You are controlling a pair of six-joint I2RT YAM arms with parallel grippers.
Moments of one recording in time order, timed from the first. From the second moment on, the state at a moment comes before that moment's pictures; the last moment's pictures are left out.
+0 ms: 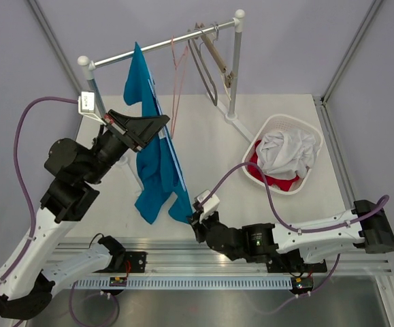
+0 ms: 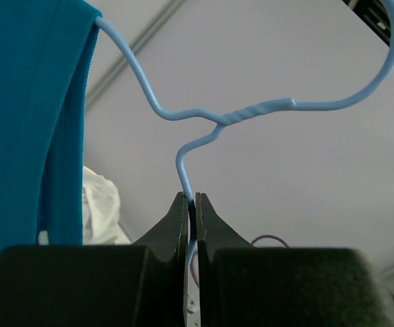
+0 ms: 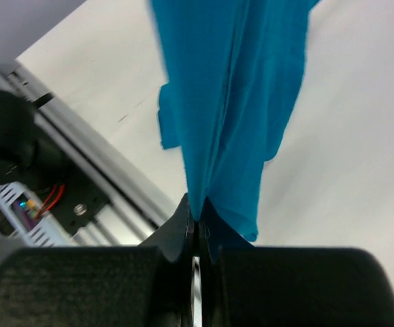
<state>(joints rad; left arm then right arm) -0.65 0.85 1.25 -0.08 0.10 -0.91 1.63 1.21 0.78 0.03 0.79 0.49</state>
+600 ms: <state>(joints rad) -0.64 0.62 1.04 -0.16 0.42 -1.01 1.44 0.97 0.86 -0.09 0.42 0.21</state>
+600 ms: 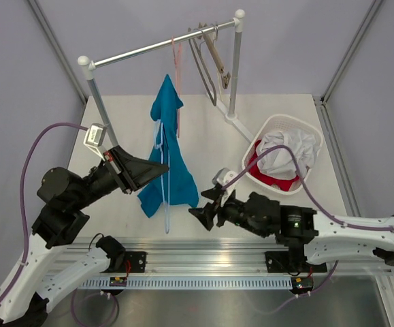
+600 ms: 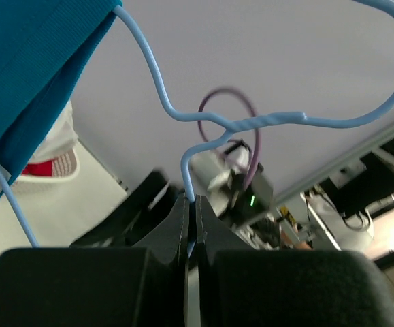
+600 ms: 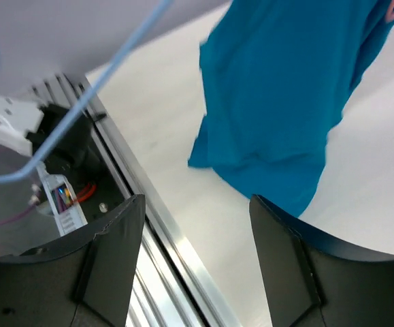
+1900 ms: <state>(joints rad) -0.64 0.52 1.02 -0.31 0.86 -0.99 1.10 1.14 1.10 -0.05 0.01 0.05</state>
